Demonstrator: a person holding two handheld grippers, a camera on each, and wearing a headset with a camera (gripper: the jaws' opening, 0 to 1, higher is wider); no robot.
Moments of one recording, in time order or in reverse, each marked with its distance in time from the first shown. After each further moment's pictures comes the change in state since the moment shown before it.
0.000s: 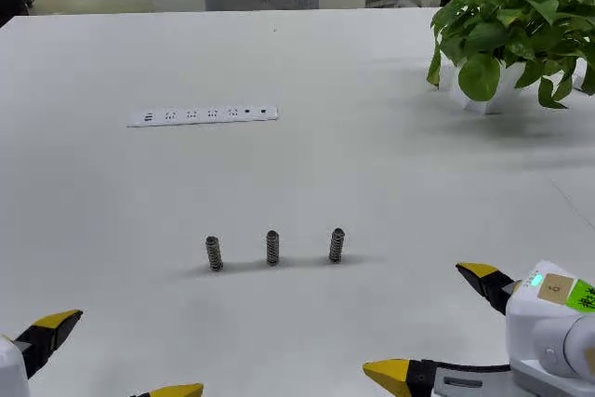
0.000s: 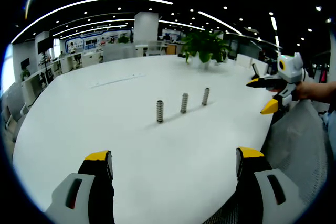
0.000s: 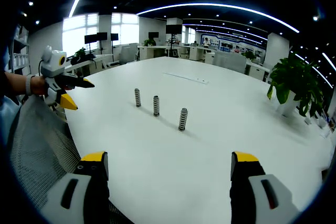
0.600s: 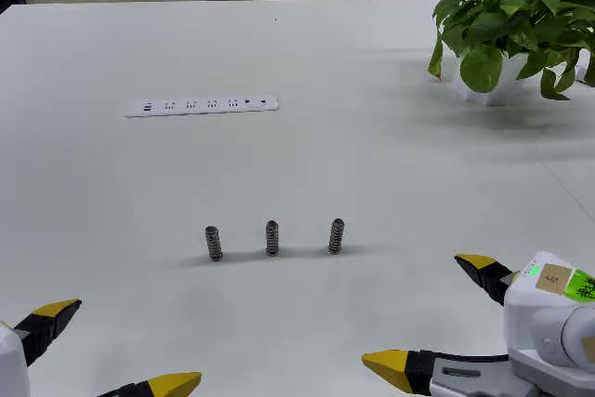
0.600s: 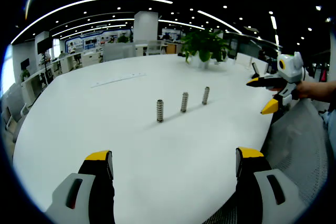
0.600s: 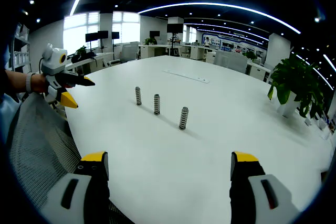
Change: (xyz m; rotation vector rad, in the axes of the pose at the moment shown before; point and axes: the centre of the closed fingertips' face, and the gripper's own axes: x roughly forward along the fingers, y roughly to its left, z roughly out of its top) left arm 0.000 0.000 0.000 0.005 0.005 0.001; right arm 0.000 0.002 0.000 -0.013 0.010 0.003
